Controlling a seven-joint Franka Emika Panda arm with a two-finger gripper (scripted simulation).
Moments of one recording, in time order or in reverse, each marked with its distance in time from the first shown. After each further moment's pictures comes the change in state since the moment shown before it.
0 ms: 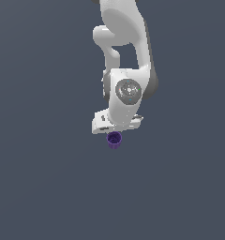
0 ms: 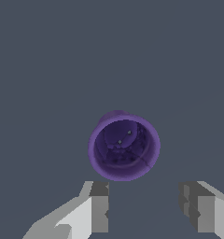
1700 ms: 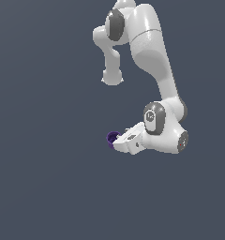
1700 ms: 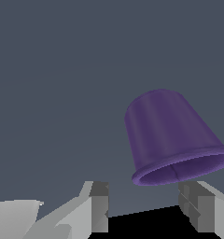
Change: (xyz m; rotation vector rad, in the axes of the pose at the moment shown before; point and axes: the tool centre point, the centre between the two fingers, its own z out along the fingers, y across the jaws) arm 0.006 -0.049 0.044 -0.348 -0.565 -0.443
